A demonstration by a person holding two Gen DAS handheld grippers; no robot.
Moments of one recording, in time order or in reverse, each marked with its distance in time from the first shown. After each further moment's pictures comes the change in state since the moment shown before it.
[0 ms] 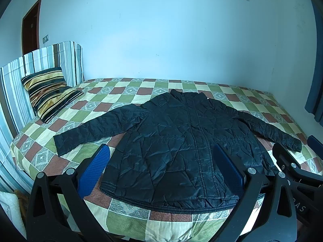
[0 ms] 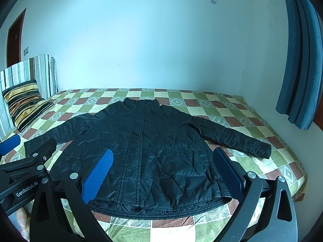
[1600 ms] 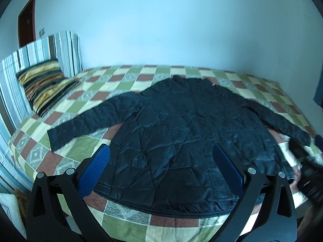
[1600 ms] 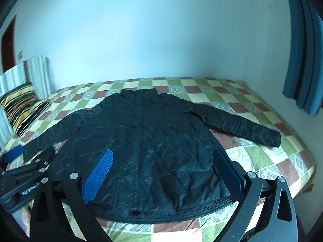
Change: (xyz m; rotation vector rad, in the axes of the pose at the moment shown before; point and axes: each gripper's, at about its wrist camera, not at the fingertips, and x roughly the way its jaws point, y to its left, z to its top) left arm 0.065 0.008 -0.012 0.005 0.111 0.033; right arm 0.051 -0.021 -0.008 0.073 0.084 0.015
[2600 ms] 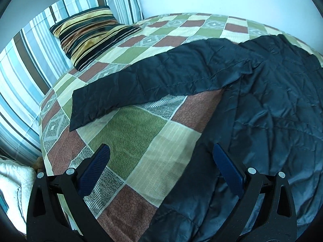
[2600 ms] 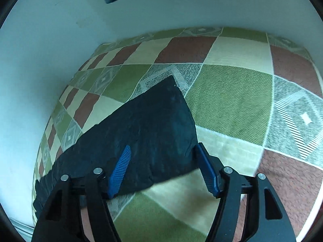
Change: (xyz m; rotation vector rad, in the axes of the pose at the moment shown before) left arm 0.200 0.123 -0.008 -0.173 0.319 0.480; right arm 0.223 -0.410 -0.039 0.959 0.192 -0.363
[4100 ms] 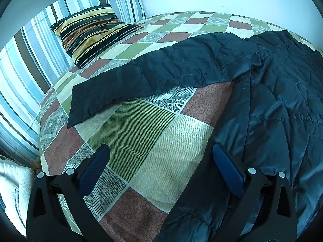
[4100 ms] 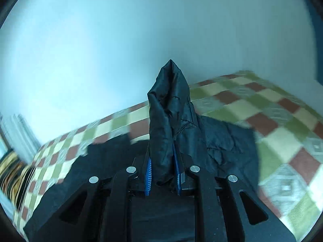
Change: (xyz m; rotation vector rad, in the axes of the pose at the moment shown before) left arm 0.019 0.007 -0.011 0.002 -0.025 0.006; right arm -0.099 0.325 -0.173 -0.703 -0.135 0.474
